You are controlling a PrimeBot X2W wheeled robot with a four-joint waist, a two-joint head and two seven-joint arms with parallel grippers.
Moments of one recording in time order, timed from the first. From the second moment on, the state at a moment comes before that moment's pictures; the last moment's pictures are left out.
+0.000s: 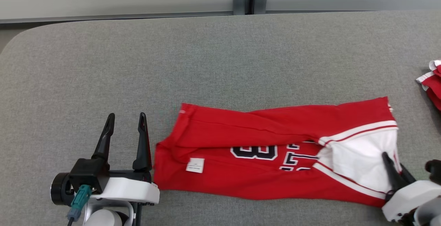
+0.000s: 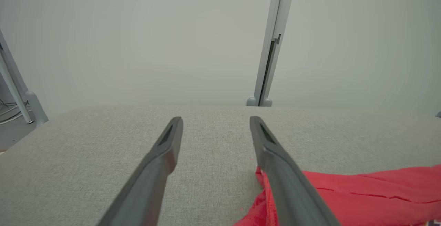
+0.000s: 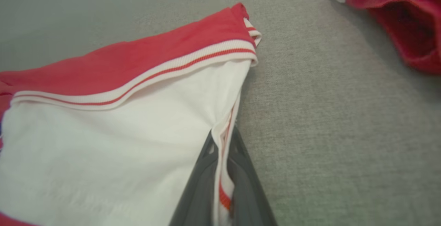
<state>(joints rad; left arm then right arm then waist) -0.12 0.24 -0.37 0.02 -0.43 0.31 -0.26 -0.16 -0.35 0.21 0.54 0.57 0.14 -0.09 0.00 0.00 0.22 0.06</state>
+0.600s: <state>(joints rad) -0.12 0.25 -0.37 0.01 -0.42 0.31 -0.26 -0.17 -0.38 0.18 0.14 0.43 0.13 -0.03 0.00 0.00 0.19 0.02</state>
